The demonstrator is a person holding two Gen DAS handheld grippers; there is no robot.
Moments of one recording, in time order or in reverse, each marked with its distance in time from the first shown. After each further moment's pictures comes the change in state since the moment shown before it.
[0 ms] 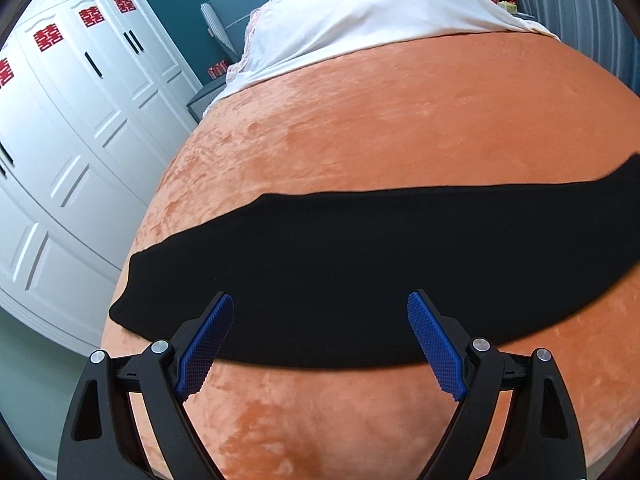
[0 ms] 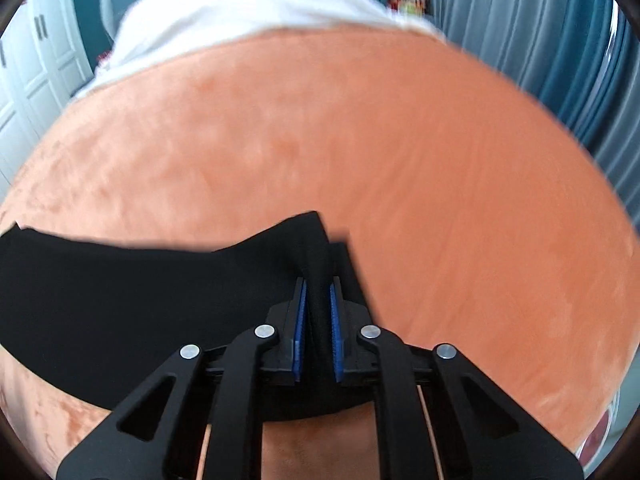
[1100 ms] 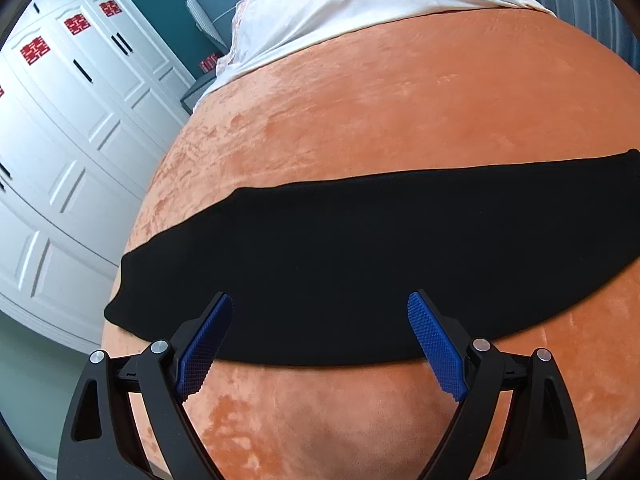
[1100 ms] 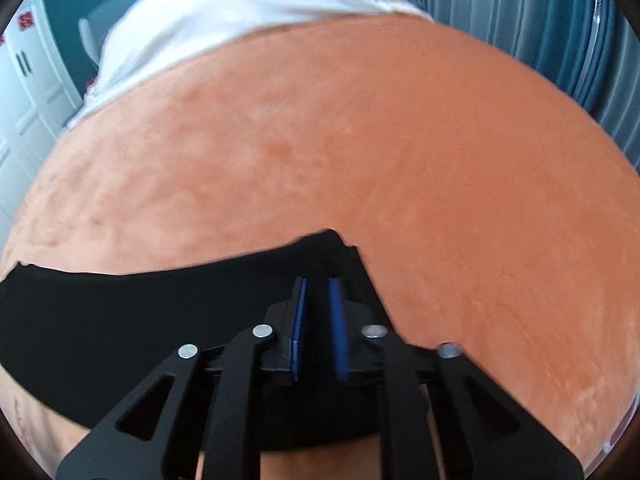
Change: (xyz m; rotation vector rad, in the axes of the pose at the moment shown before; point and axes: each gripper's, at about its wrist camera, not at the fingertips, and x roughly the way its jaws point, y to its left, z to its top) left arm 0.013 -0.044 0.005 0.037 0.073 0.019; right arm 0.029 0.012 -0.010 0.066 0.038 0.051
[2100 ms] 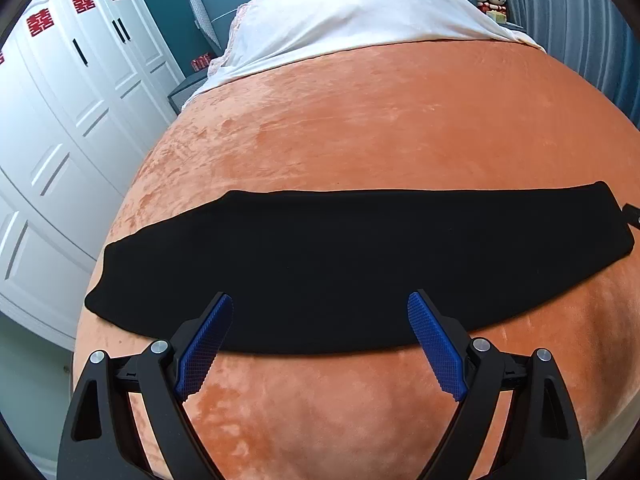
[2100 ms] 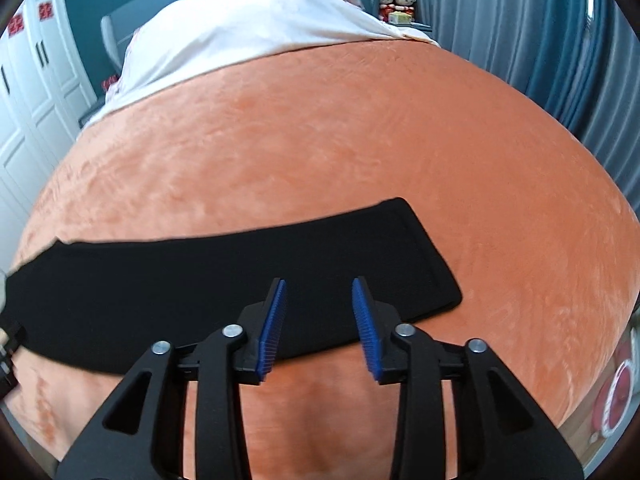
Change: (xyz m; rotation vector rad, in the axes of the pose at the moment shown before) left arm -0.034 0.025 -0.008 -0.073 -0.055 -0.119; right arm -0.093 0.077 -0.026 0.051 -0.018 -0.033
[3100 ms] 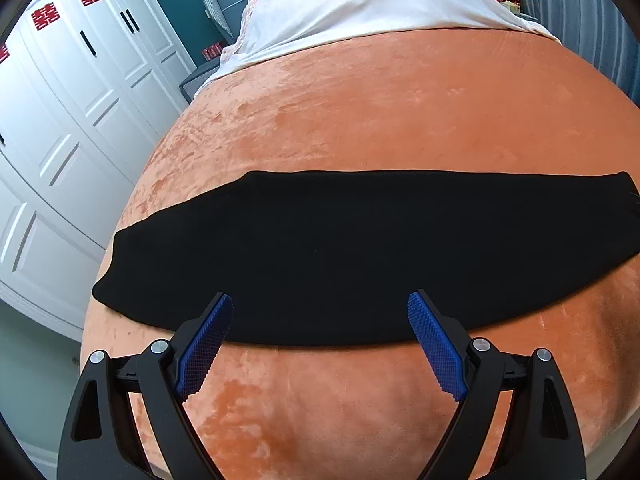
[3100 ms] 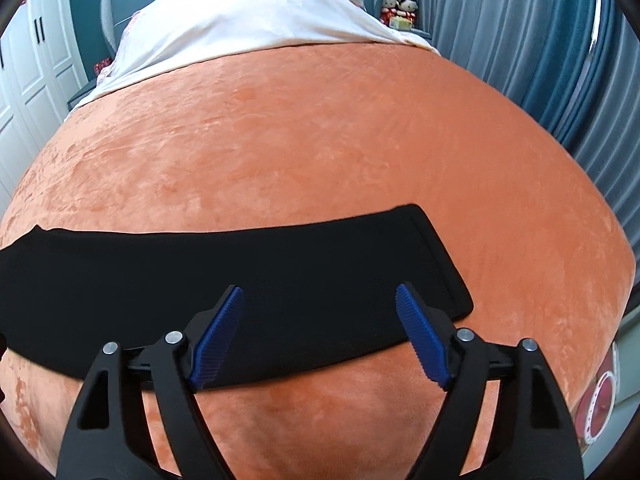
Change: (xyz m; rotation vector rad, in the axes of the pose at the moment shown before) left arm 0.022 0.021 -0.013 -0.004 0.043 0.044; right arm 0.030 0.011 -0.005 -0.057 0.025 -0.086
